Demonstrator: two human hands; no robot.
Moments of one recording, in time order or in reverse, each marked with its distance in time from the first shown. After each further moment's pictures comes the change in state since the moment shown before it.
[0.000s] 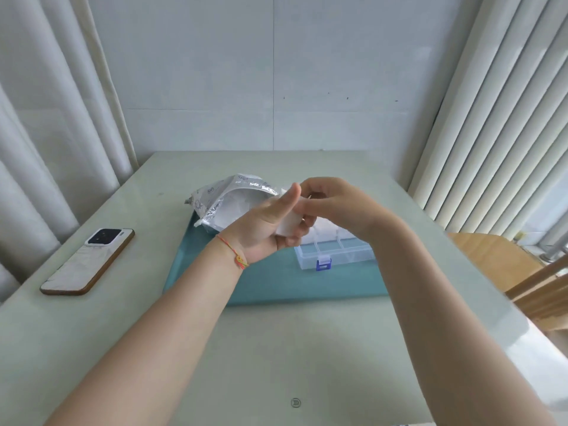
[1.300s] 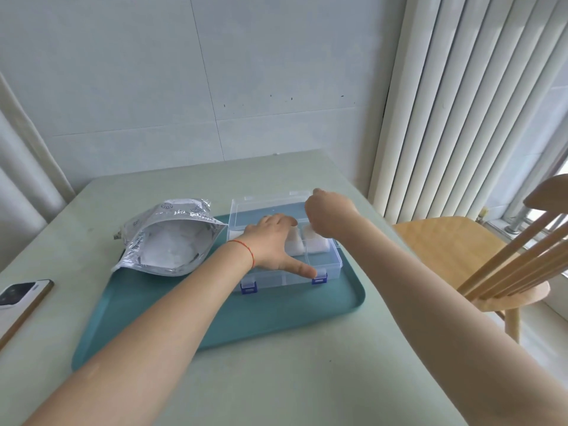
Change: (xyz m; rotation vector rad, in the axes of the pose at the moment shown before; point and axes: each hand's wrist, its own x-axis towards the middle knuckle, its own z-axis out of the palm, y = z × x) left_hand 0.121 -0.036 0.036 1.527 -0.005 -0.354; right_hand 0.041 0.110 -0.085 -1.101 0.107 0.245
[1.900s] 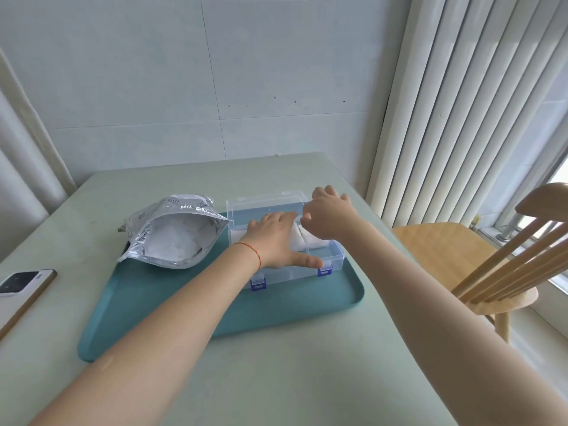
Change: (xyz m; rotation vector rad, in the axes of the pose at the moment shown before) left_hand -0.004 0.005 0.007 -0.040 0.181 -0.022; right_hand -0.009 -0.007 -0.001 0.034 -0.039 0.030
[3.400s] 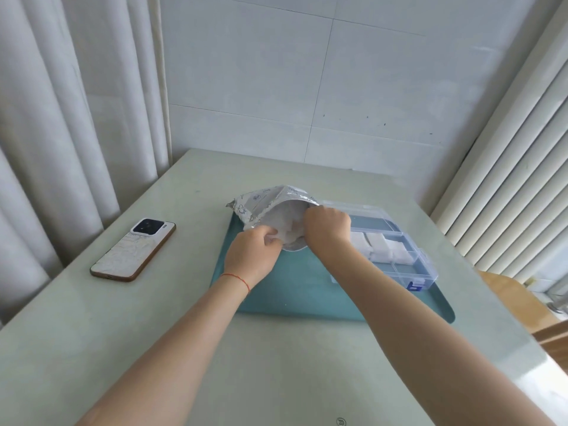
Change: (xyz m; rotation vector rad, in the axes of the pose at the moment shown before) left_hand -0.139 -0.152 0.003 -0.692 0.493 -0.443; right_hand -0.003 -0.208 -0.010 -0.177 0.175 -0.053
